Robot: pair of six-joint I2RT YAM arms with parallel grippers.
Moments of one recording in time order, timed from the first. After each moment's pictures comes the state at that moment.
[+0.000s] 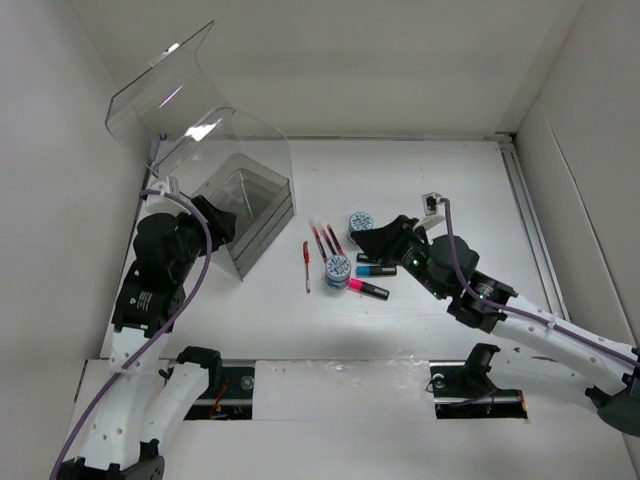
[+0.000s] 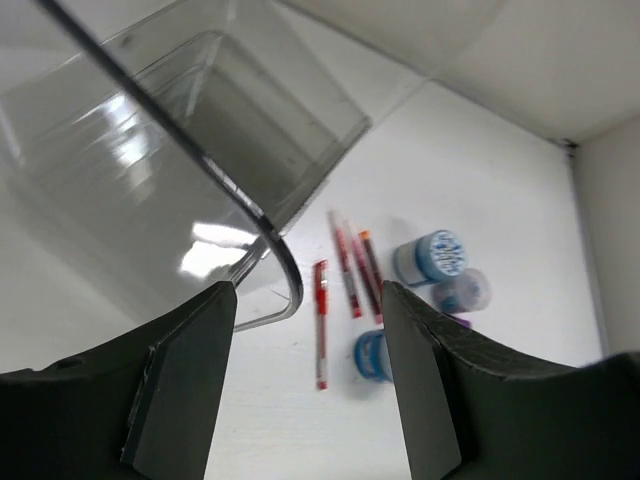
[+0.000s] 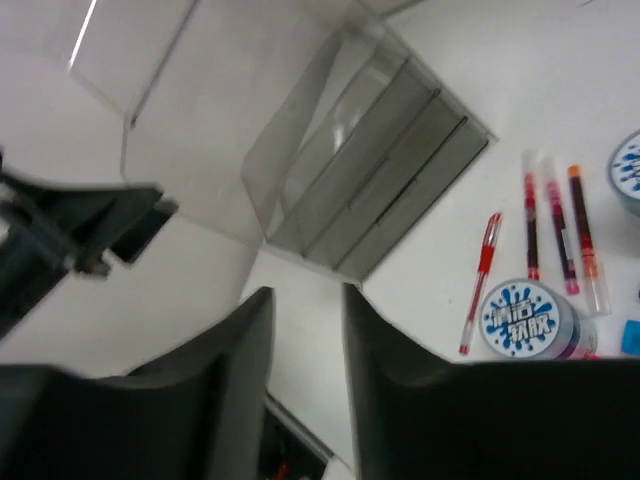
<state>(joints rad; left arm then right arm) -0.19 0.69 0.95 -0.60 -0.07 -0.56 0.93 0.89 0.73 0.11 0.23 0.85</state>
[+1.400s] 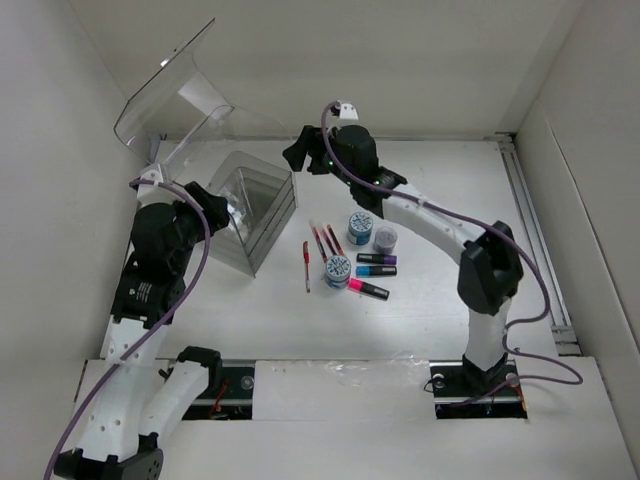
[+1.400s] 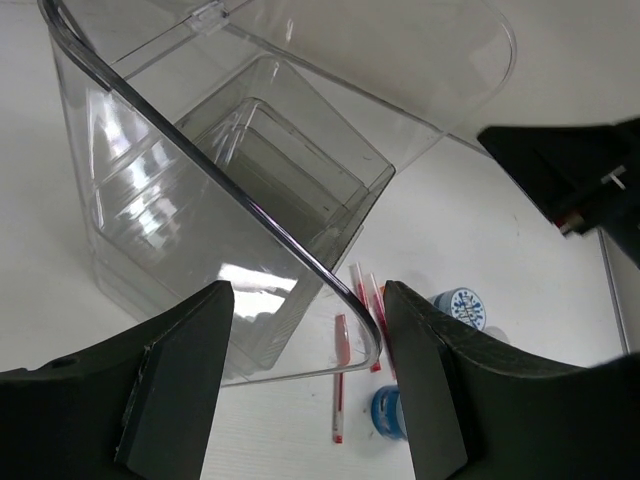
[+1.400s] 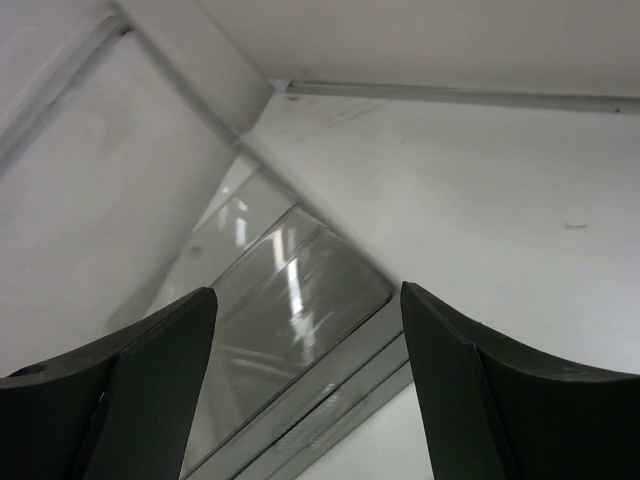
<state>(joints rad) -0.19 0.74 1.01 -0.52 -0.16 -0.52 0.70 1.88 1.65 0.11 0.05 0.53</state>
